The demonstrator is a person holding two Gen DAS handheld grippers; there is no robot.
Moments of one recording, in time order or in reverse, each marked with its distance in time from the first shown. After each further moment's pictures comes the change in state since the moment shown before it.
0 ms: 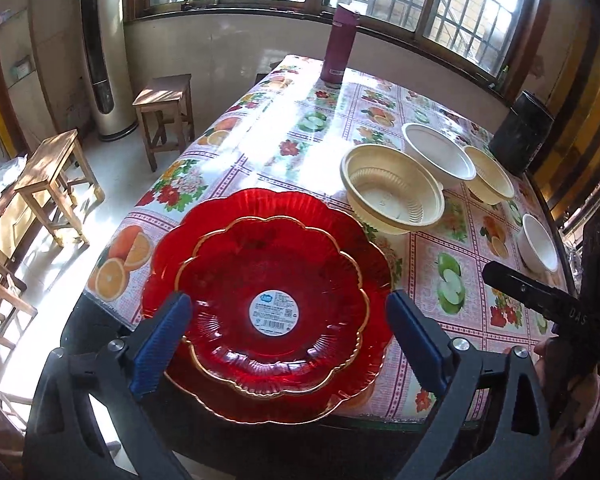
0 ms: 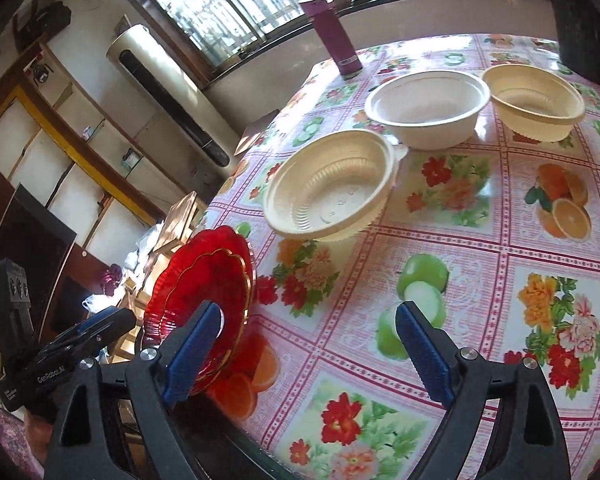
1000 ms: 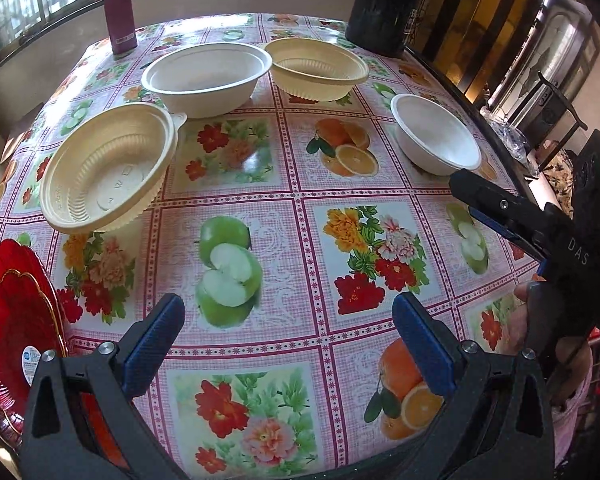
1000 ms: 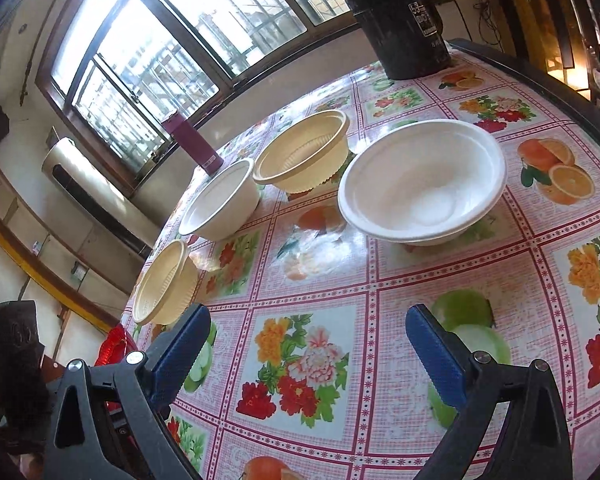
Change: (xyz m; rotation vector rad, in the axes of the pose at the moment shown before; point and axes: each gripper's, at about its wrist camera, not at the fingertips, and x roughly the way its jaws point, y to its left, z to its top) left arm 0.076 -0.213 -0.018 0.376 0.208 -0.233; right arm -0.101 -0.169 -0.022 0.235 -0.286 -0.164
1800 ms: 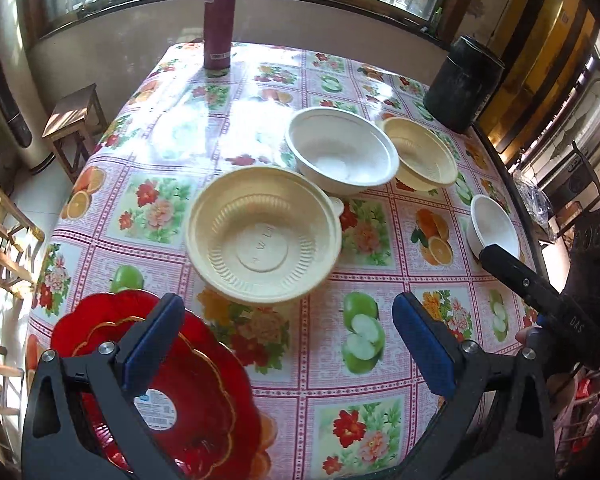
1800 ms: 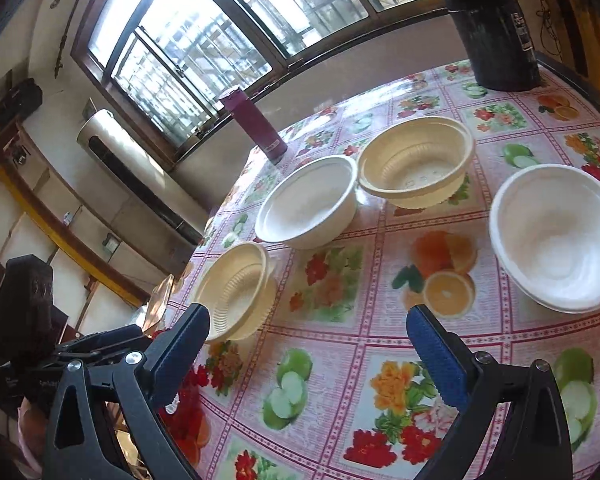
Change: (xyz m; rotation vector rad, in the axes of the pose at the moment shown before) left arm -0.070 0.138 0.054 -0.197 -0.079 0.079; right arm 0.051 0.112 0.034 -0.109 0.094 0.176
